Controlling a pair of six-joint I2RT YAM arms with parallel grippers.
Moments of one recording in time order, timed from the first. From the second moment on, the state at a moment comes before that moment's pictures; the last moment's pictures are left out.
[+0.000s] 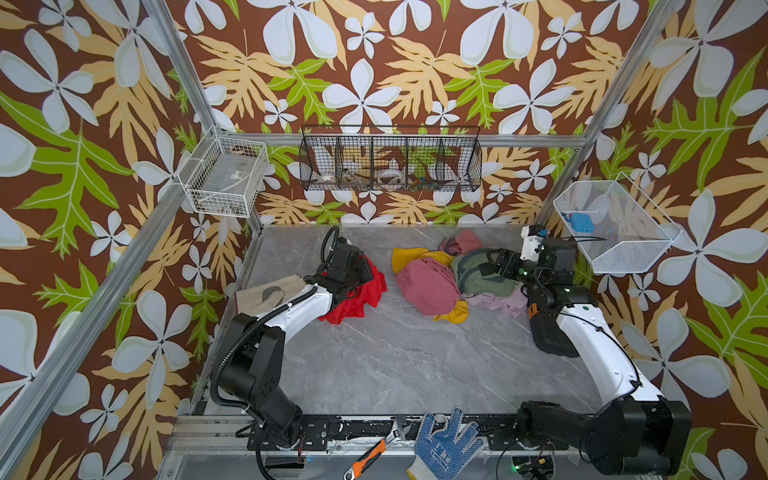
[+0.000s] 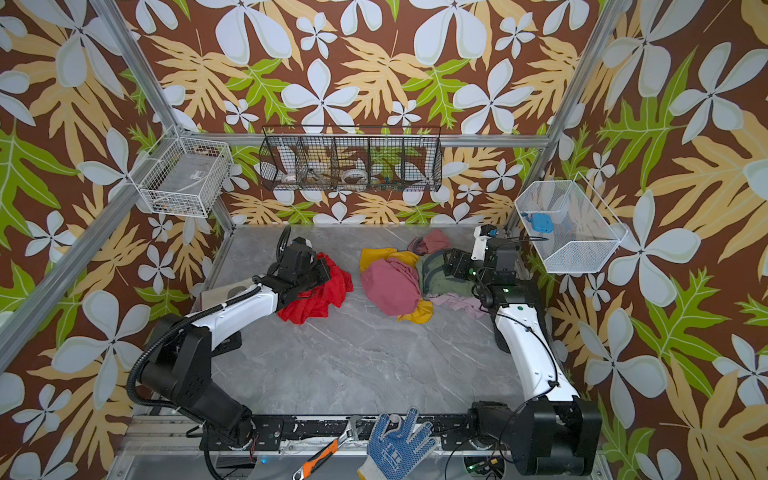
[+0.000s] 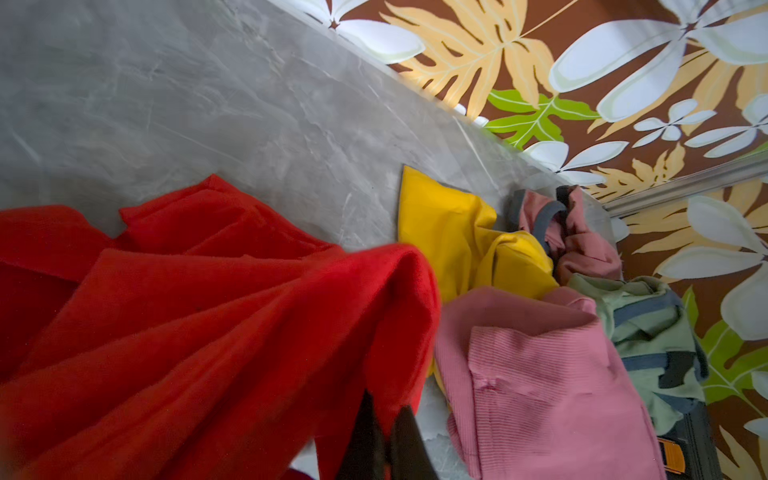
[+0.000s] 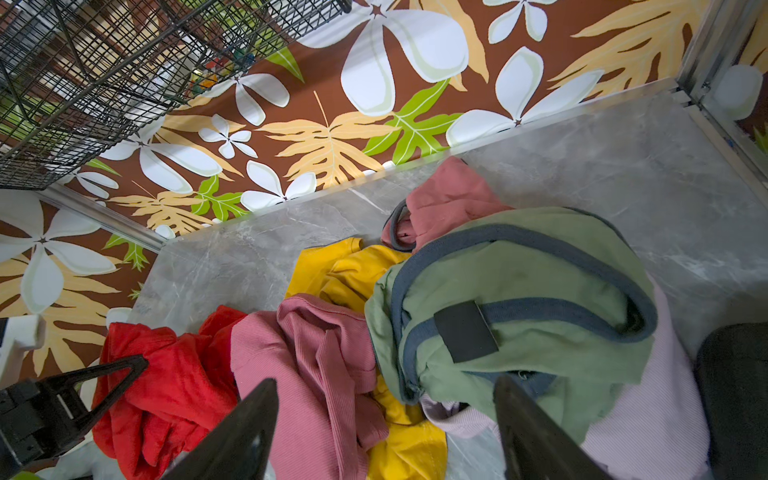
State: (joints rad) left arm -0.41 1.63 1.06 -0.08 -0.03 -0.75; right arm -0.03 1.21 1.02 -0.30 -0.27 0.34
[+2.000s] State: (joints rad) left arm -0.36 1.66 1.14 -0.40 -0.08 0.05; right arm -0.03 1.24 1.04 -0.36 -0.27 0.23
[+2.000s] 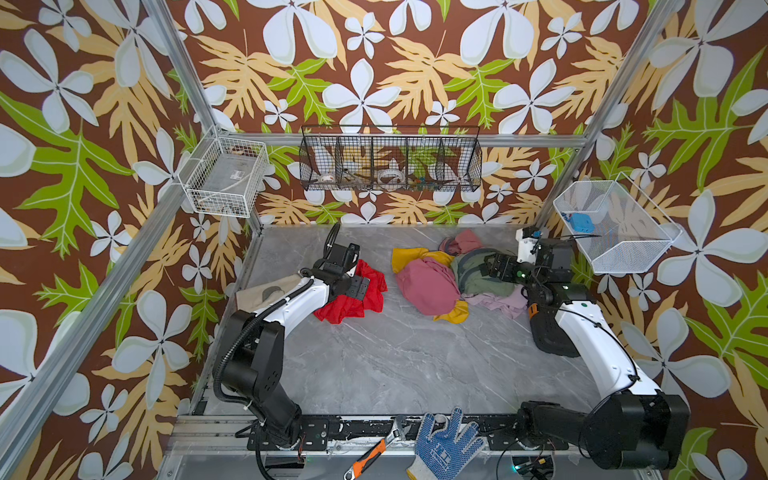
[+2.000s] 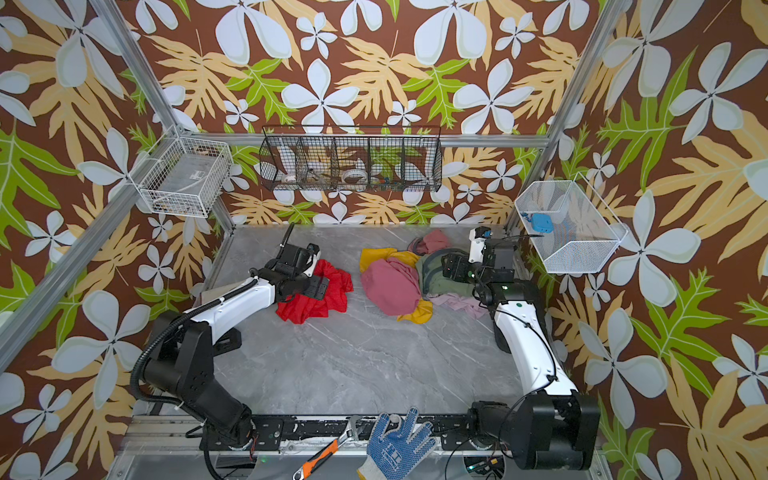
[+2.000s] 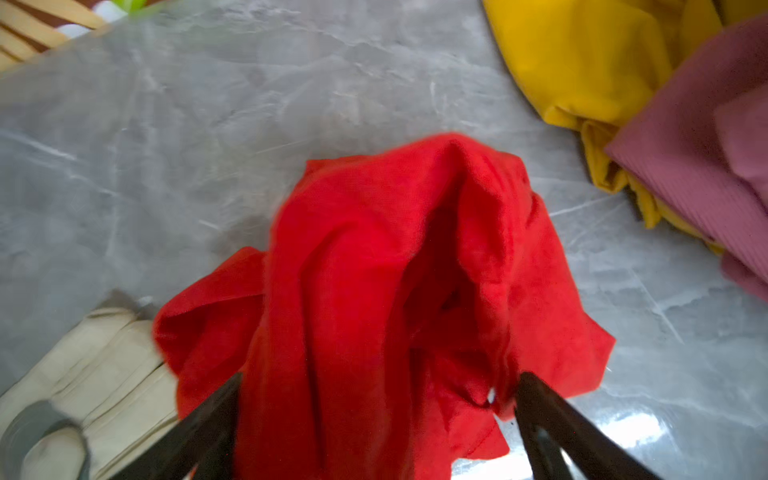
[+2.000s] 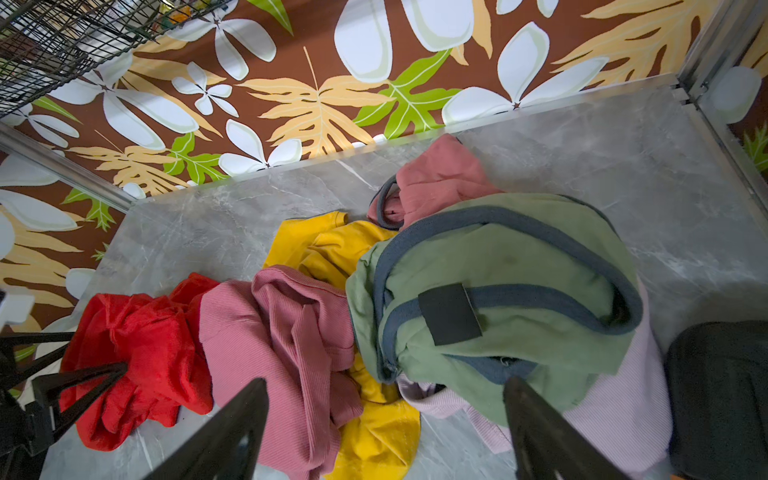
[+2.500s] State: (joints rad) left arm -0.34 1.90 1.25 -0.44 -0.09 0.09; right arm -0.03 1.25 1.07 -0.40 -0.27 0.22
